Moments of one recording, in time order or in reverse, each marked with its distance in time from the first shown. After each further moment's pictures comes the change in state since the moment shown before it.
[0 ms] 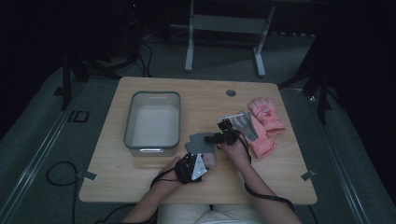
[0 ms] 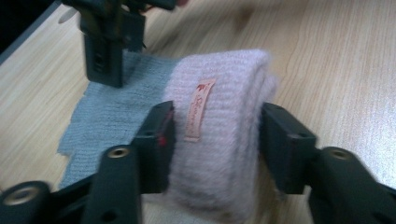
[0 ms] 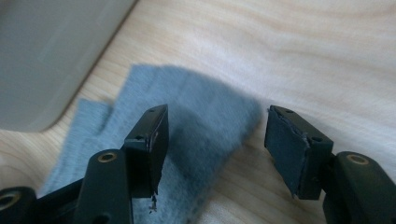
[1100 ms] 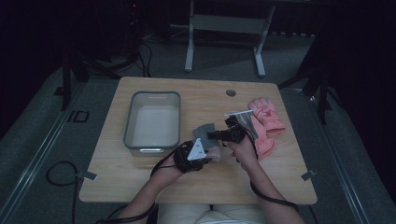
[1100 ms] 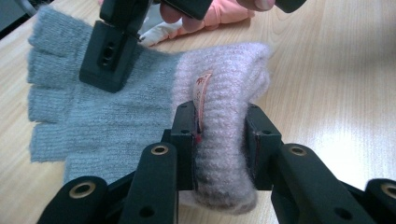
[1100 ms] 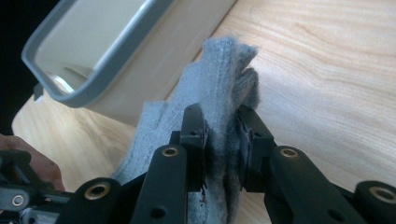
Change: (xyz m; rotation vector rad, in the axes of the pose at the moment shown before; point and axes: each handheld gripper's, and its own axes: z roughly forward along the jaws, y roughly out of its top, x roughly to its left) left arm 0.035 0.044 -0.030 -0.040 -0.169 -0.101; right arm 0.014 0.009 -0.054 -0.072 0.193 -0.026
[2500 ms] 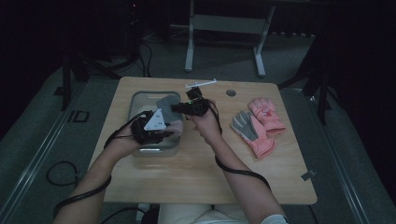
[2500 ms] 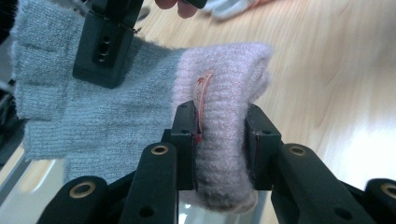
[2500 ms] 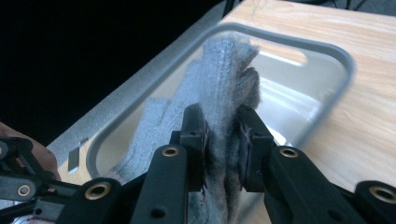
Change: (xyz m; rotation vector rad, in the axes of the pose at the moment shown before) left arm 0.101 -0.017 -0.113 0.131 0.105 0.105; right arm 0.096 0.107 0.057 -0.122 0.036 -0.153
